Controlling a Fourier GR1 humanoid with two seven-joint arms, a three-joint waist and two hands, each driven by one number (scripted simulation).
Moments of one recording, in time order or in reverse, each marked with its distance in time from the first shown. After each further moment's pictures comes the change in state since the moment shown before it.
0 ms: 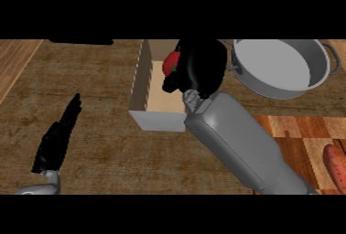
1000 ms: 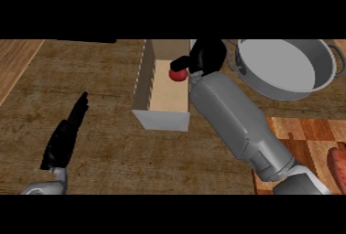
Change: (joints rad) left arm -0.020 -0.026 -0.023 0.014 -0.019 0.007 -0.001; right arm -0.160 0.003 -0.094 0.611 -0.275 -0.558 -0.175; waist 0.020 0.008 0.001
